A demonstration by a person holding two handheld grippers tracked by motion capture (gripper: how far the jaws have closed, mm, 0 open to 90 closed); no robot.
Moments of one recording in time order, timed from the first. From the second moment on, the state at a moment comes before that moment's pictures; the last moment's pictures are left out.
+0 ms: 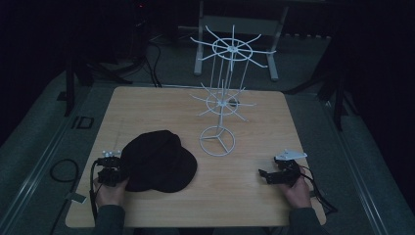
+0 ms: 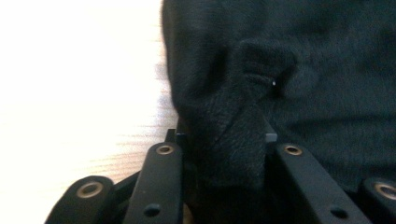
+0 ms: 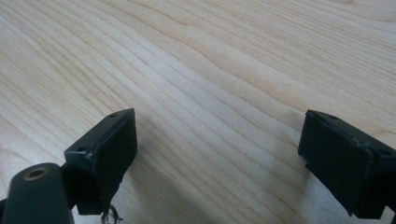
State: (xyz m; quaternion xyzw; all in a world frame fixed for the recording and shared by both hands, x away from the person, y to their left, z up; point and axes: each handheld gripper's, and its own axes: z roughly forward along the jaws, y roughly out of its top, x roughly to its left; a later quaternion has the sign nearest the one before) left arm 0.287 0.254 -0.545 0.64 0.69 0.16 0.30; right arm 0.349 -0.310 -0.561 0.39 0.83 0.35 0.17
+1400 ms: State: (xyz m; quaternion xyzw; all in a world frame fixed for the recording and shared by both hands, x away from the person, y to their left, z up) left arm 0.284 0.259 -0.474 0.67 0.61 0.19 0.39; right arm 0.349 -0.310 -0.561 0.39 0.83 0.35 0.17
